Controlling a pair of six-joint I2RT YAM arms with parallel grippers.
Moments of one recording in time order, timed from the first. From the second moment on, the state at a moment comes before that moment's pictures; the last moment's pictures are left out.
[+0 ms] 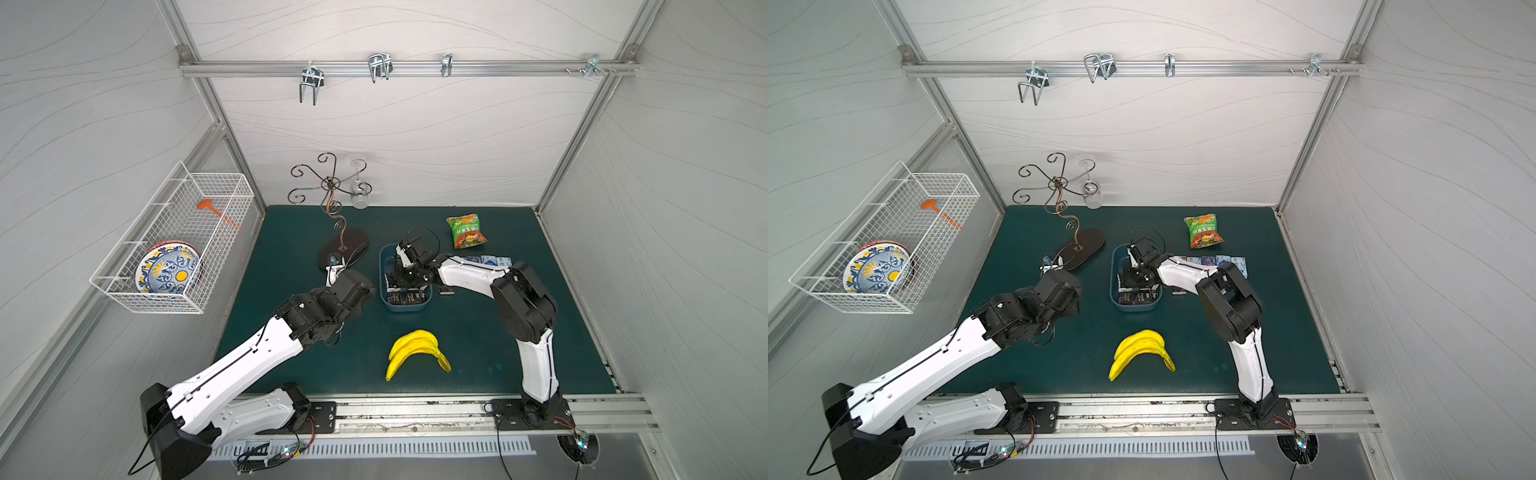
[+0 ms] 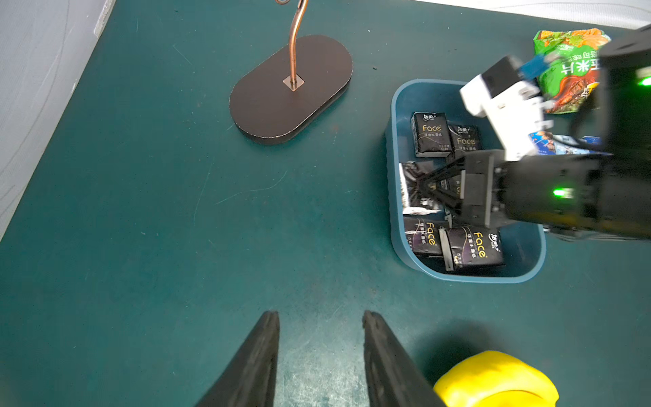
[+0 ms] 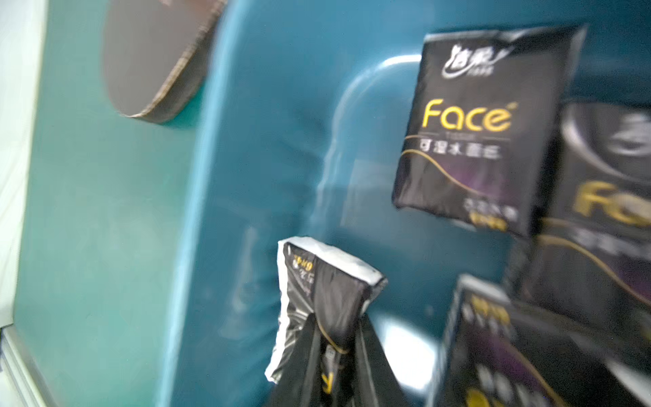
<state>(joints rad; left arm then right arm) -0.79 1.05 1.01 -0.93 -0.55 -0.74 0.74 2.01 1.41 -0.29 -0.20 0.50</state>
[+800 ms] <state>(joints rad) -0.79 1.06 1.06 -0.94 -0.56 -0.71 0.27 1.48 0.91 -0.42 -0.24 0.34</state>
